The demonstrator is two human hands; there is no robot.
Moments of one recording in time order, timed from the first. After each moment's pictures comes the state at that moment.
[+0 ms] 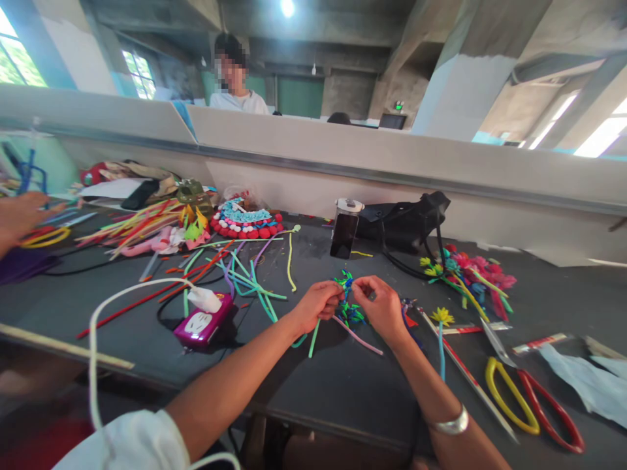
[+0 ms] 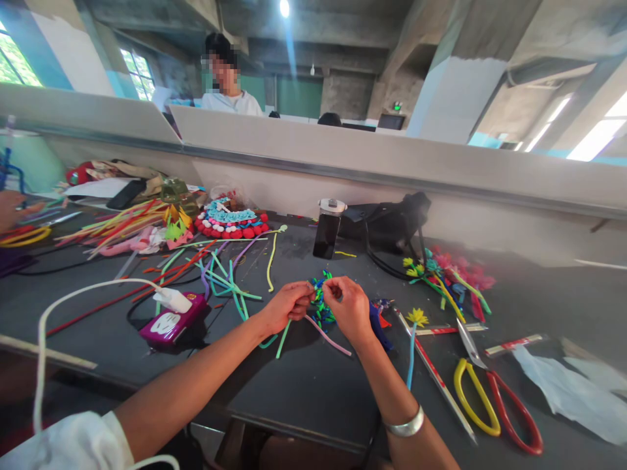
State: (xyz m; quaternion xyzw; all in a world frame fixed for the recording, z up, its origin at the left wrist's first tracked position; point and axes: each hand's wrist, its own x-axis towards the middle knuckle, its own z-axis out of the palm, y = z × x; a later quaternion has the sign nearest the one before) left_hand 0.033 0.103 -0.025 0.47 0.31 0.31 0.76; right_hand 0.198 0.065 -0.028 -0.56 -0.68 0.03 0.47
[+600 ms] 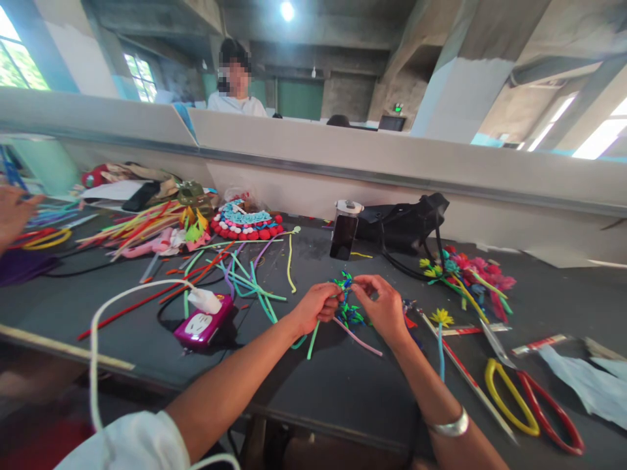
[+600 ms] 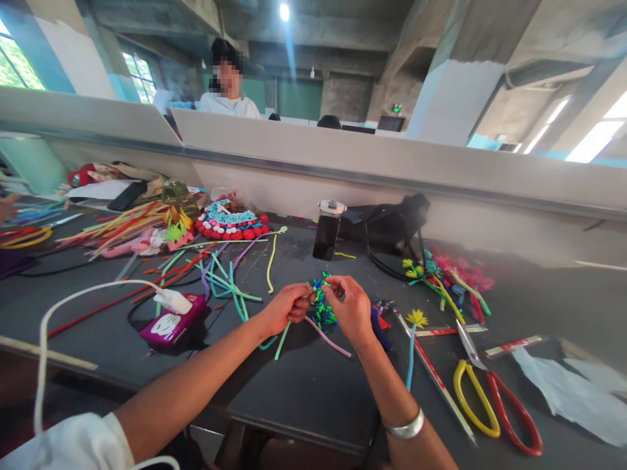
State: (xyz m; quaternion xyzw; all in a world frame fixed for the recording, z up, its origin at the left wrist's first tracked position) left_hand 0.031 0.106 -0.026 0.46 0.29 0.29 0.79; right_hand 0.199 0.063 -0.023 -0.56 -0.66 0.05 0.50
